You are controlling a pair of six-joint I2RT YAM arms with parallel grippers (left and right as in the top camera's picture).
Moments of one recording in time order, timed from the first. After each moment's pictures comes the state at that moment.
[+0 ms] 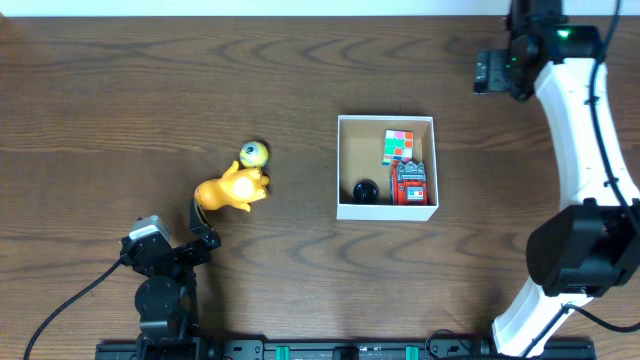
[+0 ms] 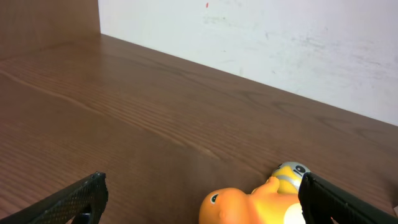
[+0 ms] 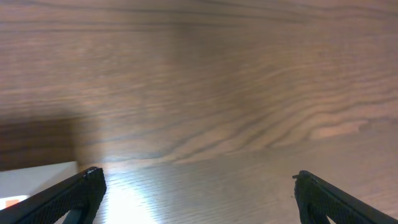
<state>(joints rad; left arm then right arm) 0.02 0.01 0.08 -0.23 -0.22 -0.25 -0.02 1.94 1.90 -1.09 0.24 0.07</state>
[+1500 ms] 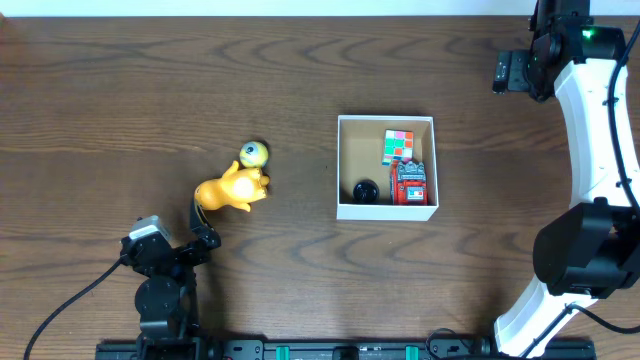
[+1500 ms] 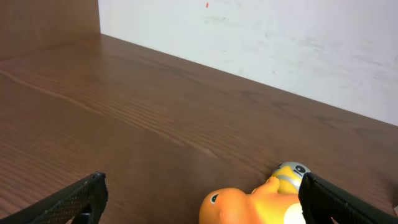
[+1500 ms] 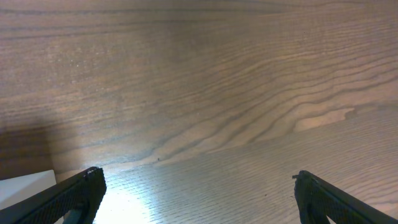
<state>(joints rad) 0.02 0.01 0.08 -0.23 -0.22 -0.25 -0.07 1.94 1.90 -1.09 0.24 0.07</state>
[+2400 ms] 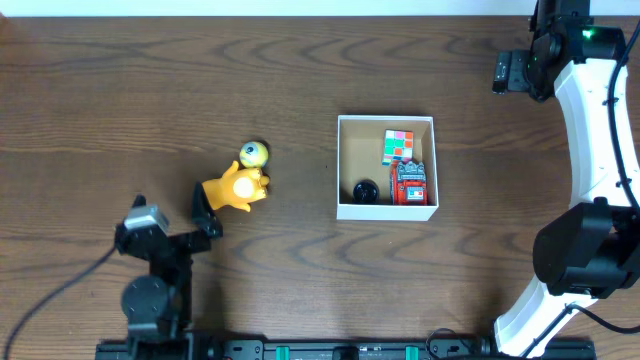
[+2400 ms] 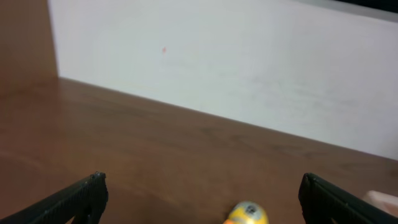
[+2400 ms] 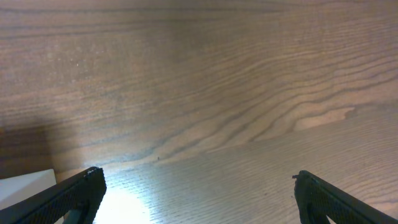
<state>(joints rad) 0.02 0.21 0.22 -0.05 -0.08 -0.21 -0.07 1.94 1.90 -1.09 0.24 0.07</state>
